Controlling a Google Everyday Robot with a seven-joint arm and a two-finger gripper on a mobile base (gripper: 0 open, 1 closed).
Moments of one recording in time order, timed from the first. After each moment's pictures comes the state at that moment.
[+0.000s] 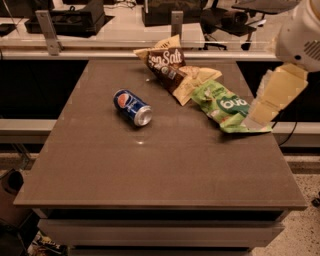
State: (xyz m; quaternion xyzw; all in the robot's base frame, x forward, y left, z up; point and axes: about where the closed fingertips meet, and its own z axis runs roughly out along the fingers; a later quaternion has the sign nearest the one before) arm 0.466 -0.189 1.003 -0.54 0.81 -0.03 0.22
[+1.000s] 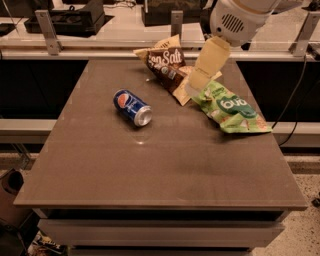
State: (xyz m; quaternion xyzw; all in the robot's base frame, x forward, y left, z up) arm 0.547 -0.112 1.003 -0.48 0.85 0.00 0.21
